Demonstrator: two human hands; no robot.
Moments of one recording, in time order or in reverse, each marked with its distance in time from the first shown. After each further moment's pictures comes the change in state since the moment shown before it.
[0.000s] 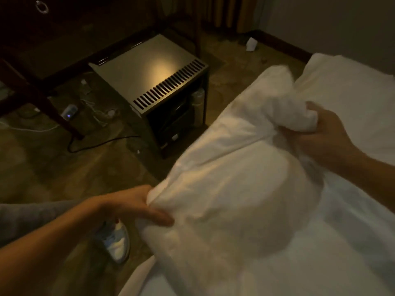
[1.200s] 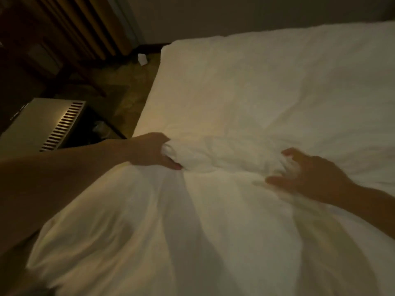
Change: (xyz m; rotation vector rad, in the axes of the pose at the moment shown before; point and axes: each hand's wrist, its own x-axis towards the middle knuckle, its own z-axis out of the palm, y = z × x) left_hand 0.149 0.268 0.228 1.181 0.041 0.260; right_hand -0.296 0.197 -0.200 -0.479 -0.116 0.709
